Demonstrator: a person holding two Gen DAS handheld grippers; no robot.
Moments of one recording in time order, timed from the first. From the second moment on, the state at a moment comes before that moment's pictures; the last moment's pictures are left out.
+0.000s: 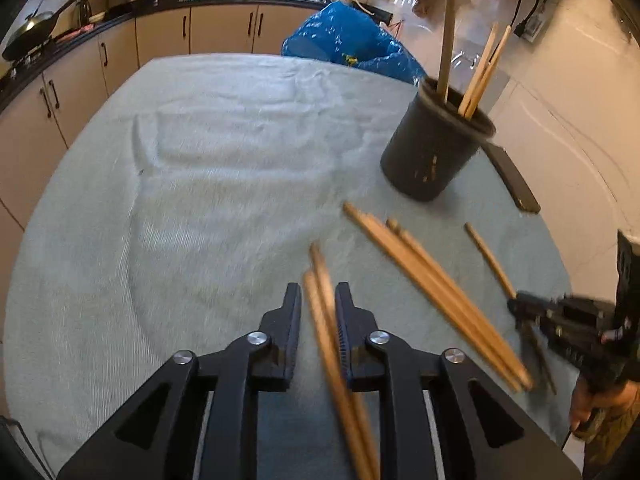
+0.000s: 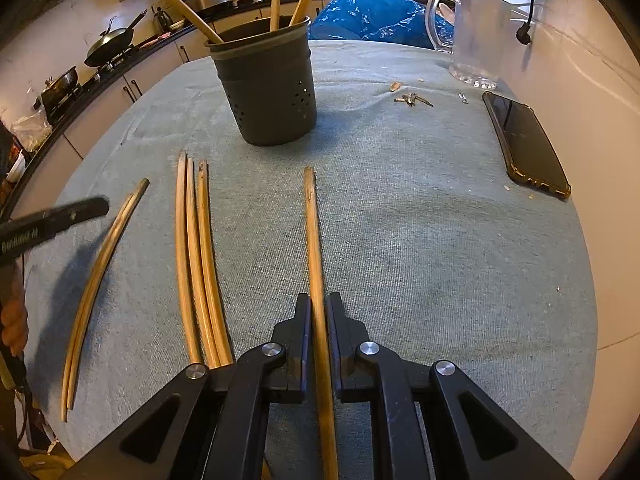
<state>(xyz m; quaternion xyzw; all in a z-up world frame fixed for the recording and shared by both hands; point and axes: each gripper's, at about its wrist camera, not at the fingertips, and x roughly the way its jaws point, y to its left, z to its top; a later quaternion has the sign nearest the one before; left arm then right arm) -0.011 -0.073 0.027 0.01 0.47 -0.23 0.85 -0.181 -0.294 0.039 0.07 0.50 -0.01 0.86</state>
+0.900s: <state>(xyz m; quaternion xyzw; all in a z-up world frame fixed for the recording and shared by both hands) 0.025 -0.136 0.038 0.14 0.48 -0.26 0.83 -0.081 -0.280 0.047 0.05 0.52 0.00 0.85</state>
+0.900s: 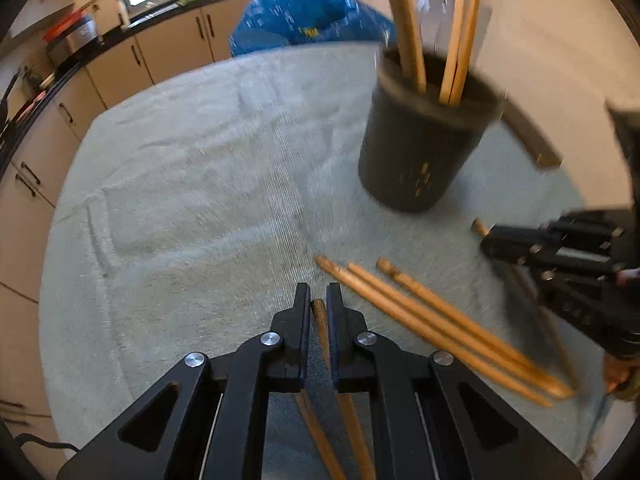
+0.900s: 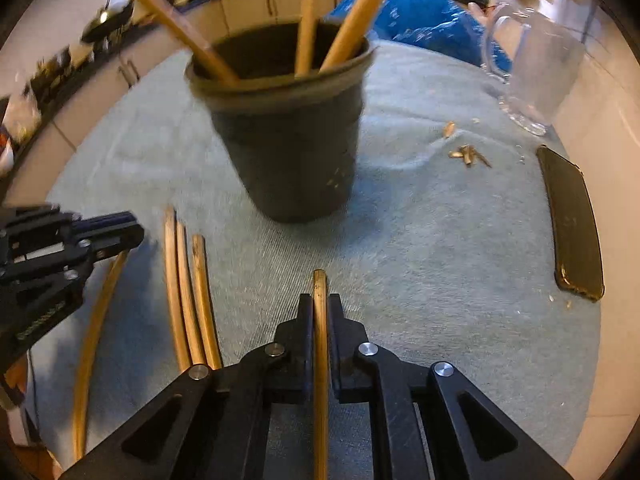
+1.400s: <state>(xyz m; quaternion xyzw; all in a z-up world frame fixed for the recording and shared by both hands) -0.081 -0.102 0.149 0.07 0.32 -0.29 0.90 -0.179 -0.279 0.137 0.09 0.35 0.01 0.93</state>
